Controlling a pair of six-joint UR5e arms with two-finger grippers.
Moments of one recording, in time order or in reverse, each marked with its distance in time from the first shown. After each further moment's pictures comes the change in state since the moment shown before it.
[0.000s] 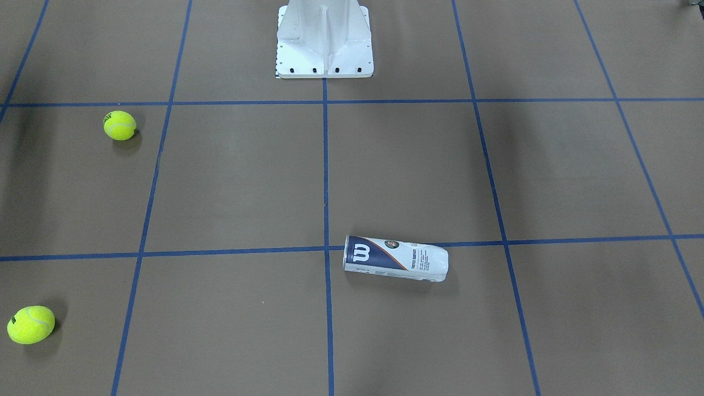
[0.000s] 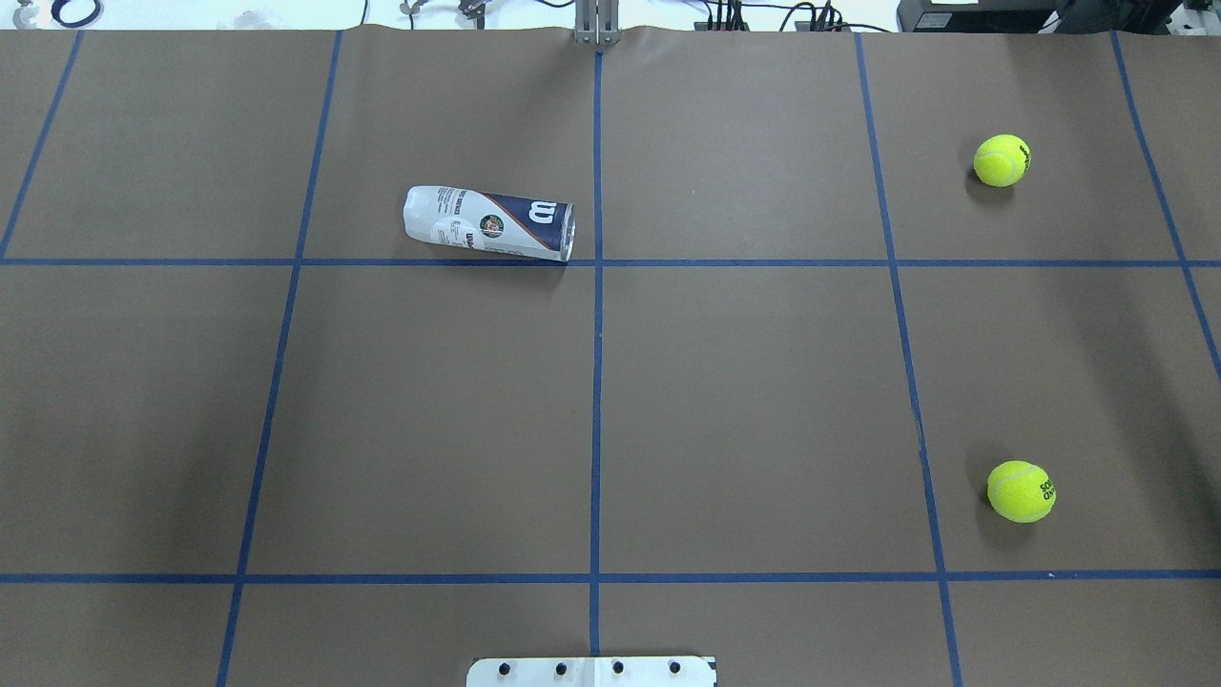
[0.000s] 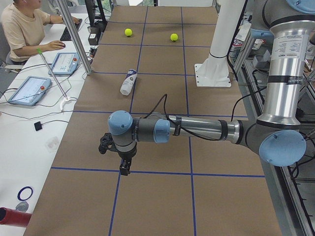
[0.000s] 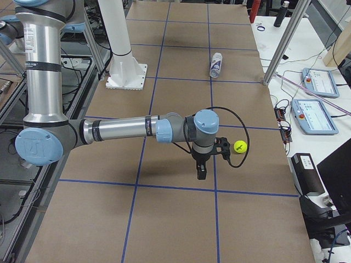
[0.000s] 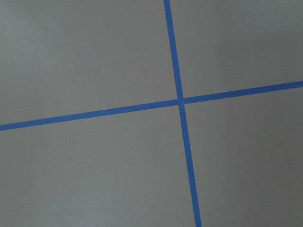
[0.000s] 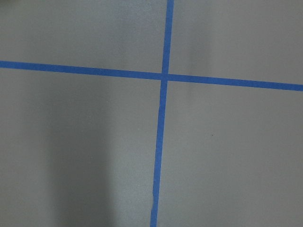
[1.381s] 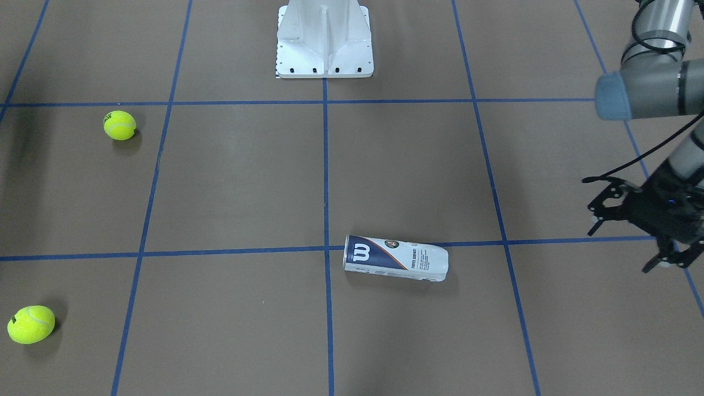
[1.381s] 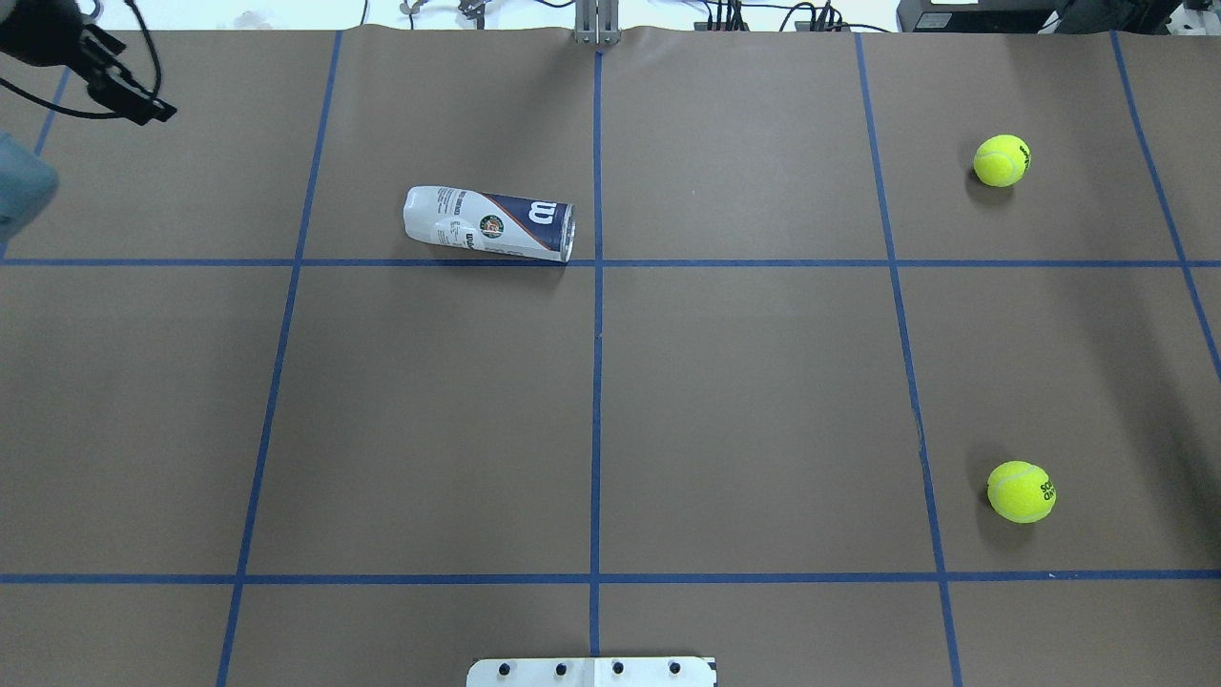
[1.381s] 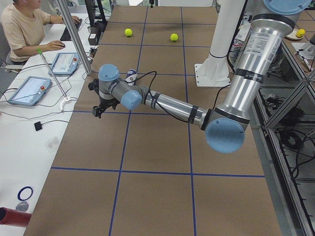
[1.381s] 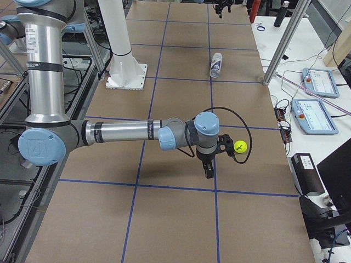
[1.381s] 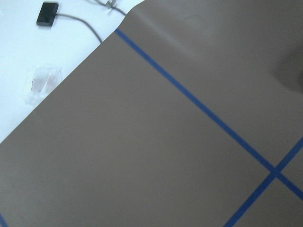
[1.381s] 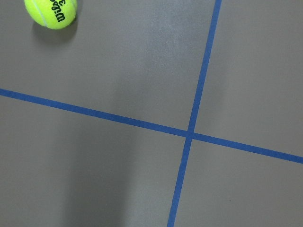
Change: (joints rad) left arm 0.435 -0.422 0.058 -0.362 0.195 0.013; right arm -0.016 0.009 -0.056 0.164 0.021 0.000
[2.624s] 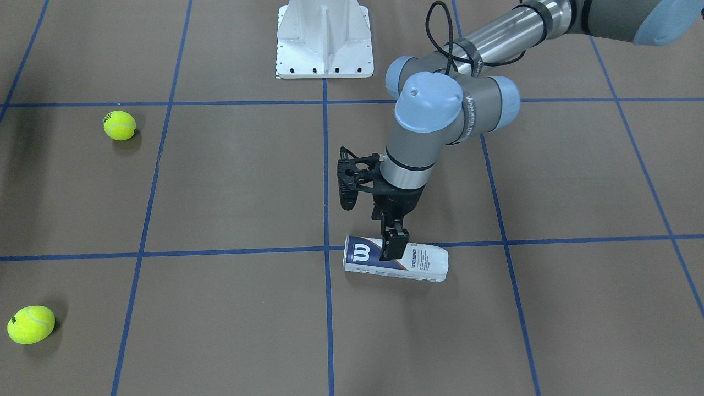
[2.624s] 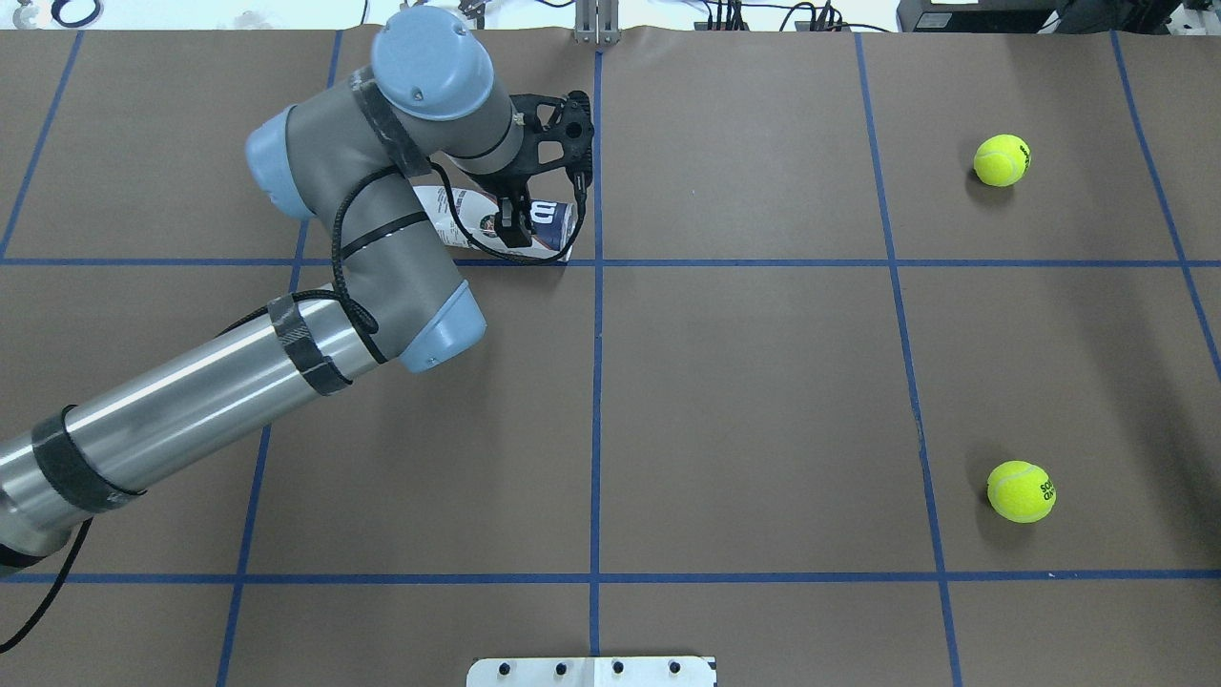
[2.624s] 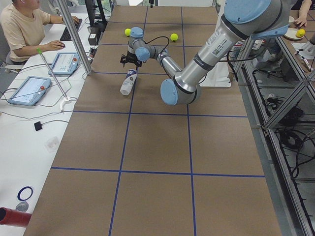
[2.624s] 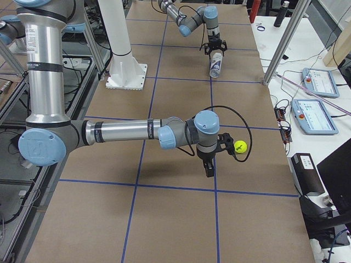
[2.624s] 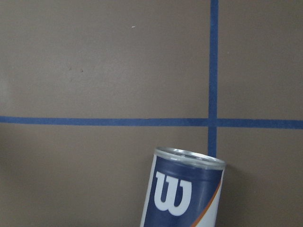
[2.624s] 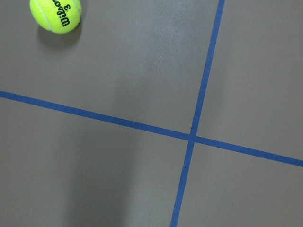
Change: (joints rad) left arm 0.433 -0.423 0.241 0.068 0.262 0.287; right arm 0.000 0.001 0.009 0.000 0.000 0.004
